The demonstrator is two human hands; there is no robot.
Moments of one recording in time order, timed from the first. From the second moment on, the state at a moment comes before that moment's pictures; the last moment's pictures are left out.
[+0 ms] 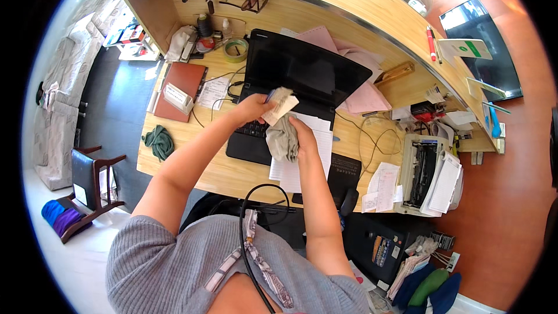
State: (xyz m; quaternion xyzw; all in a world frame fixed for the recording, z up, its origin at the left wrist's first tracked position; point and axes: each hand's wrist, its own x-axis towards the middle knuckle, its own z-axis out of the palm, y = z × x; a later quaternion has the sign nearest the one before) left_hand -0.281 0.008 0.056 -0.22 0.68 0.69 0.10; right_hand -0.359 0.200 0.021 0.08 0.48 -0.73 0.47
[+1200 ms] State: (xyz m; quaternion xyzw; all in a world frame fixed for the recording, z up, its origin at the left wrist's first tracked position) left_hand -0.399 0.049 0.019 -0.03 0.94 0.33 -0.07; right_hand -0.299 0.360 0.032 0.12 0.60 -0.74 0.29
